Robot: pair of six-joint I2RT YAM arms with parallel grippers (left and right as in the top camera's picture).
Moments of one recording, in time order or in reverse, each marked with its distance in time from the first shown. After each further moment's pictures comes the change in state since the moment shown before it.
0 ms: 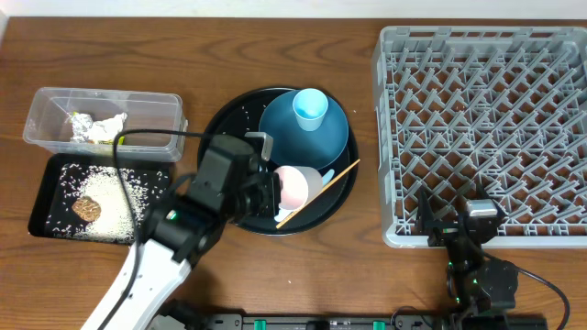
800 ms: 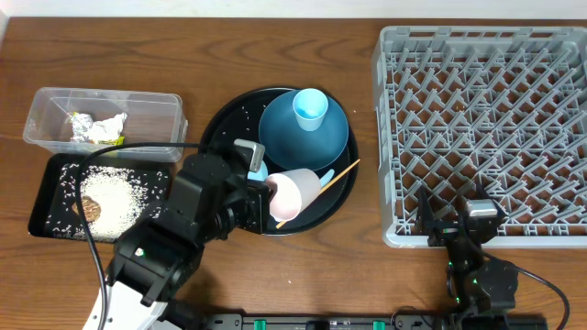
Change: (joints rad) left arm 0.000 -0.146 0.000 -0.028 -0.002 0.074; right arm 0.000 0.000 0.000 0.000 0.000 0.000
